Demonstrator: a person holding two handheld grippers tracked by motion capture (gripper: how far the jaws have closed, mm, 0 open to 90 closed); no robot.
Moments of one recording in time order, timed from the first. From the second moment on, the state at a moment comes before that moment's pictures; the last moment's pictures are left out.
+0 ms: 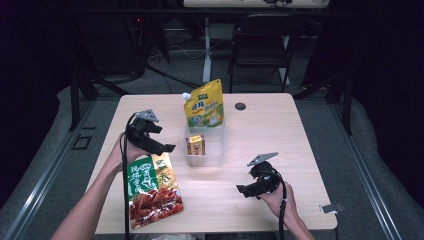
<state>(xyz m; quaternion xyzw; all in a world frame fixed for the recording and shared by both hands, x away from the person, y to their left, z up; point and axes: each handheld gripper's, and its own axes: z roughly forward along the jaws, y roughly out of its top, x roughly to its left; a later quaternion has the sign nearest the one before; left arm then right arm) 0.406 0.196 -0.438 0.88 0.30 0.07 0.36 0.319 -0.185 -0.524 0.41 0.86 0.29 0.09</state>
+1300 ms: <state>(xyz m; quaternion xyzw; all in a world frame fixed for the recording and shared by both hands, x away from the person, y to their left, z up) 0.352 0.317 -0.503 0.76 0.54 0.10 0.34 0.314 -0.205 -0.519 0.42 0.85 0.29 0.10</state>
